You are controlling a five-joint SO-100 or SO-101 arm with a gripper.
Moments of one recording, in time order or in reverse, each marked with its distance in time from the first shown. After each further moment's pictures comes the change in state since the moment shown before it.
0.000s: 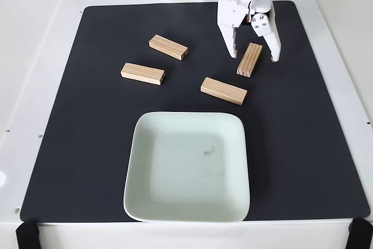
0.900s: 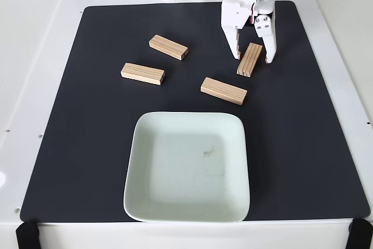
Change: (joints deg) arm -2.6 0.1 2.6 -3.2 1.8
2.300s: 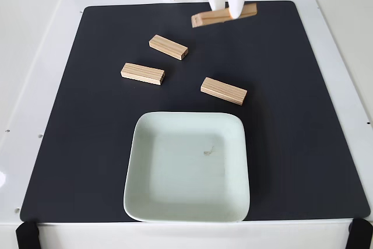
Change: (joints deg) arm 18.8 15.8 -20.7 -1.8 30.8
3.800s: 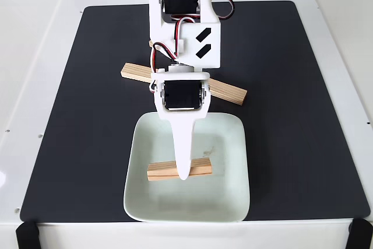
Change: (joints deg) arm 7.2 -73.8 -77.7 -0.2 12.7
